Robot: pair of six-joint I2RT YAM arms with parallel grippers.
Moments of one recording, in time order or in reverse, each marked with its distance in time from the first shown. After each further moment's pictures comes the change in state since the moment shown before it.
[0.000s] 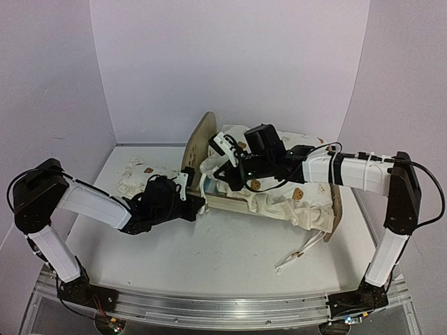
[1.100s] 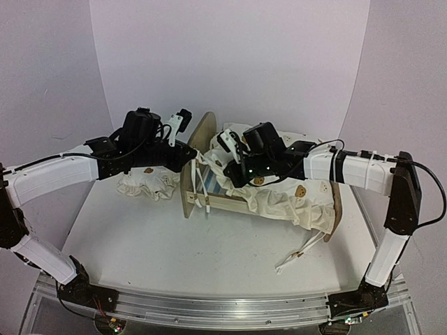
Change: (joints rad) left arm 0.098 -0.252 0.504 -0.768 0.114 0.266; right arm 0.000 -0.004 0.045 -0.129 0.205 0.131
